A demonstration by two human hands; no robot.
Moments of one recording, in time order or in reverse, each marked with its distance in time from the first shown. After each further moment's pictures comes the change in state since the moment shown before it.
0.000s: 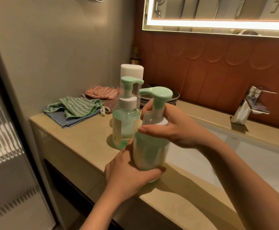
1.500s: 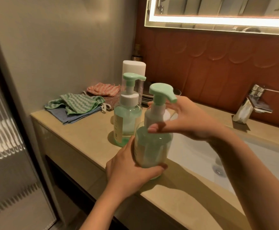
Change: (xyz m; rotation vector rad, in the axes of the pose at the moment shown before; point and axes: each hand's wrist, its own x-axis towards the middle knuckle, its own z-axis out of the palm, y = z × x) left_hand -0.003 0.002 -0.002 -0.014 -0.012 0.065; right_hand -0.001 0.003 -0.016 -0.107 0.001 0.071
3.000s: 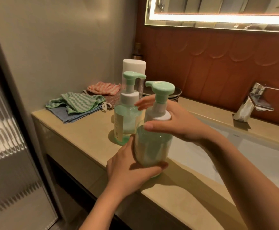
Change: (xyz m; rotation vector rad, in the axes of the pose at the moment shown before) left_hand 0.000 -0.001 0.000 0.020 -0.030 -0.020; right_hand 0.003 0.001 0.017 0.188 -0.046 -0.053
